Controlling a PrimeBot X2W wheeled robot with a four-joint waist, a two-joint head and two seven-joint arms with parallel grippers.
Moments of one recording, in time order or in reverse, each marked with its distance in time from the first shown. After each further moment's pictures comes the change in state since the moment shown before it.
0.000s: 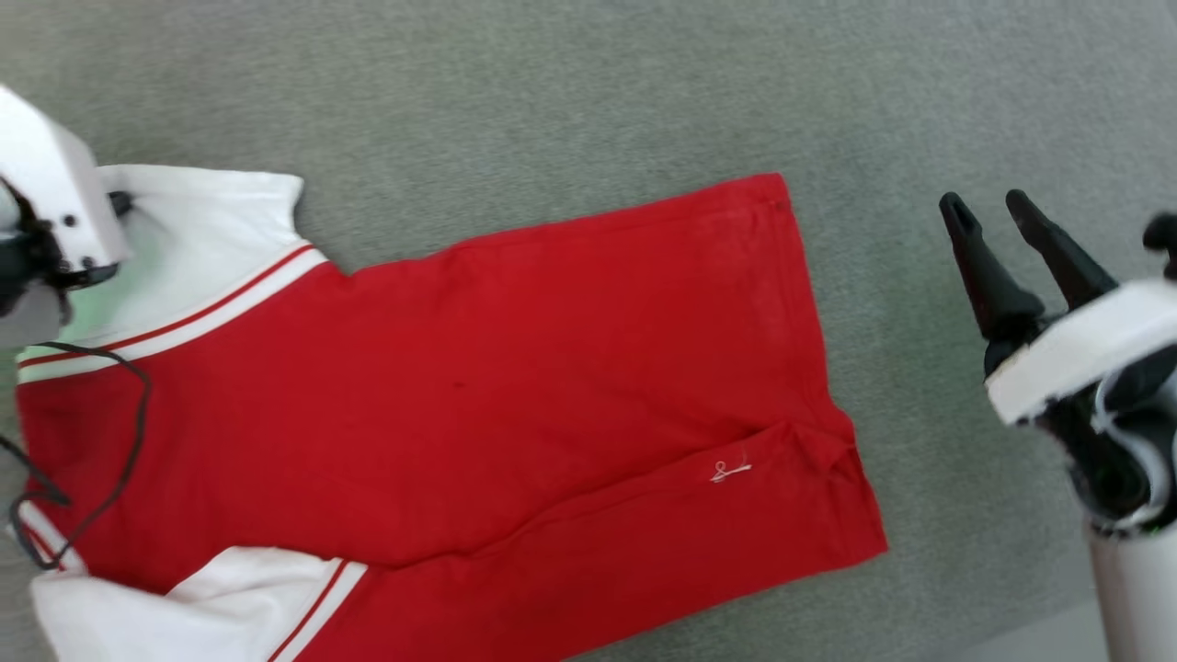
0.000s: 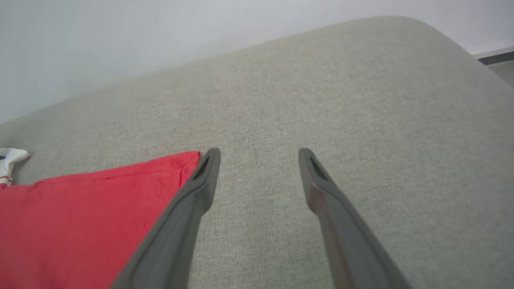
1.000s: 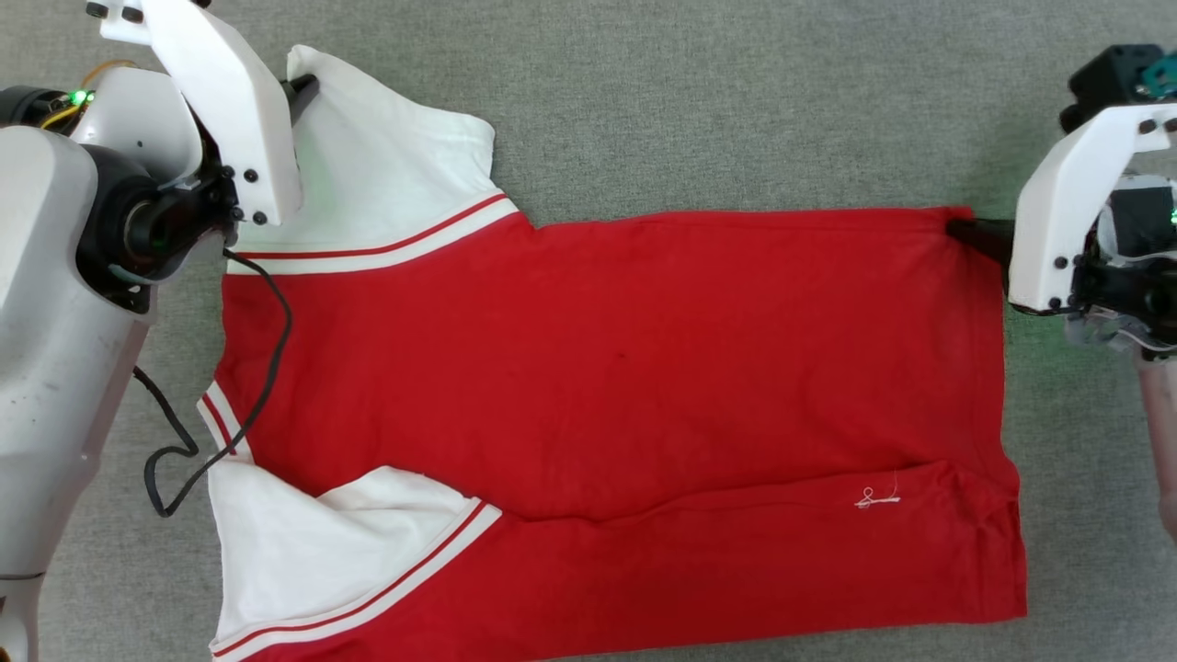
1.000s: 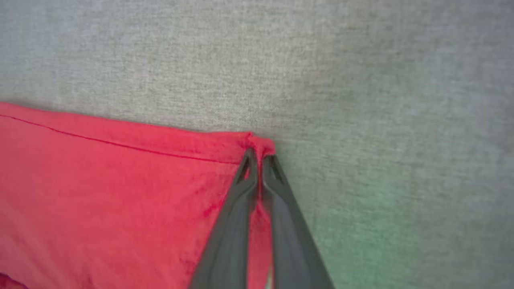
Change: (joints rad) left arm -0.123 -0.159 -0.105 -0.094 0.083 -0.151 -0.158; right arm -0.390 -0.112 0.096 0.377 0.046 0.000 0.749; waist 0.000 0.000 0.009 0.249
